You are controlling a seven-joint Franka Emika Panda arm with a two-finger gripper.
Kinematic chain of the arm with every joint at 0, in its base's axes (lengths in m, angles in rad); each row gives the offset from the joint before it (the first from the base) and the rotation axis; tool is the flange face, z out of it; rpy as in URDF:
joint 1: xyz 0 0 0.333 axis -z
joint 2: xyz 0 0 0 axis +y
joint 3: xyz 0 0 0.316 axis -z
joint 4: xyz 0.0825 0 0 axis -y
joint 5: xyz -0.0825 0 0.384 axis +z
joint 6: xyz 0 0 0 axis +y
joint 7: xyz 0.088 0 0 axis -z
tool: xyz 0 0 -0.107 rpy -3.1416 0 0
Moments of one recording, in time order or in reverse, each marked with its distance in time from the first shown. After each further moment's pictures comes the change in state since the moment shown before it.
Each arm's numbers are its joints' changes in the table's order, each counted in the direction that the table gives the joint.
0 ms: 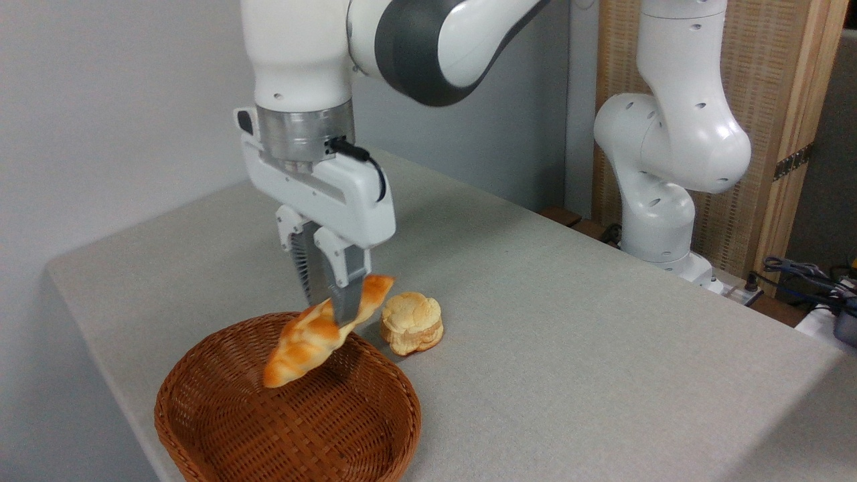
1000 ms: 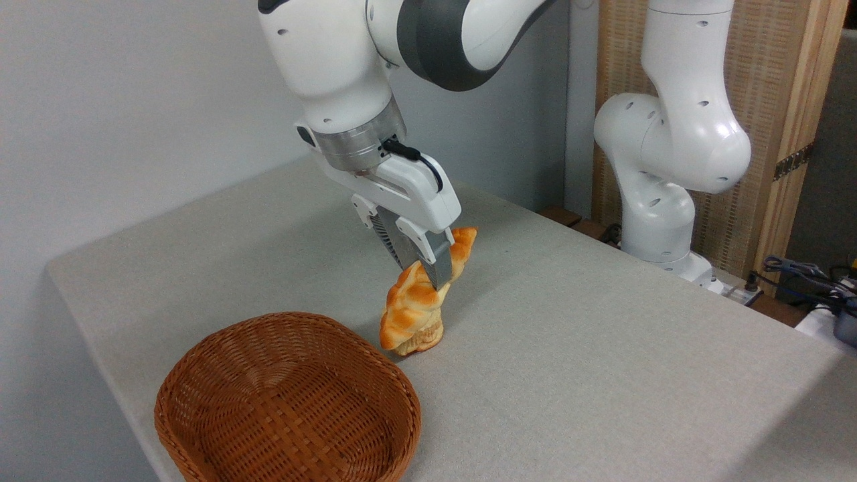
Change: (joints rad) arm -0.001 -0.059 -0.003 -0.059 0.000 0.339 0.049
